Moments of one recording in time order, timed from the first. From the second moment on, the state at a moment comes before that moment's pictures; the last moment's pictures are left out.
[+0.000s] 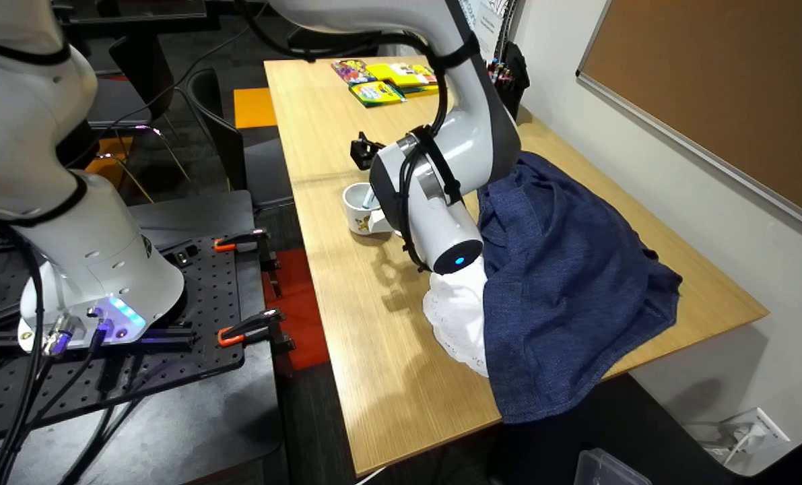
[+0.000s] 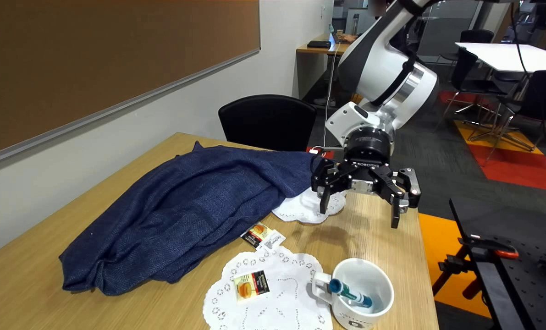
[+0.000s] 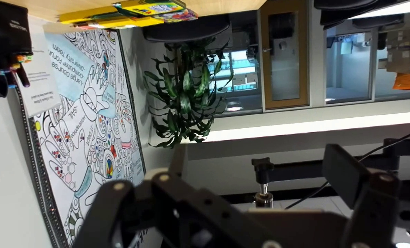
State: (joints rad) arm -0.29 0.40 -0.09 -2.27 1.28 1.50 -2.61
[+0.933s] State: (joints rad) arm -0.25 0.27 -0.13 -2.33 1.30 1.50 -2.56
